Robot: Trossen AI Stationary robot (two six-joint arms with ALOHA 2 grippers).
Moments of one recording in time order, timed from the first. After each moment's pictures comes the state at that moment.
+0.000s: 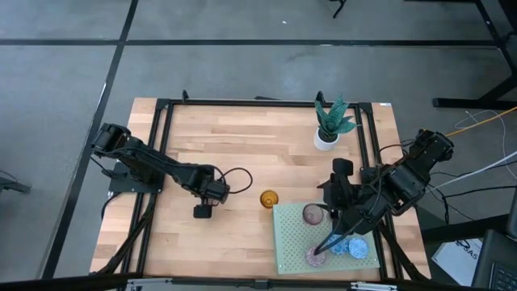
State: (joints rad) left arm -0.28 1.55 0.88 -0.81 -0.05 -0.34; right arm 0.71 1.54 1.85 -1.44 0.53 0.58
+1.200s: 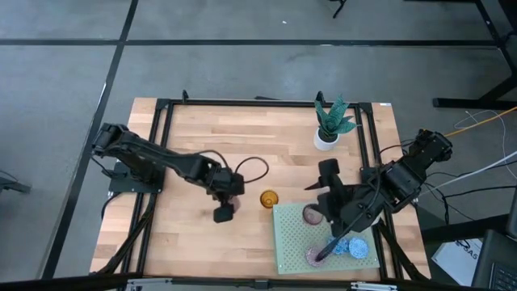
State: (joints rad) left arm -0.24 1.55 1.17 -0.71 0.11 -0.44; right arm 0.68 1.55 1.85 -1.25 0.55 0.09
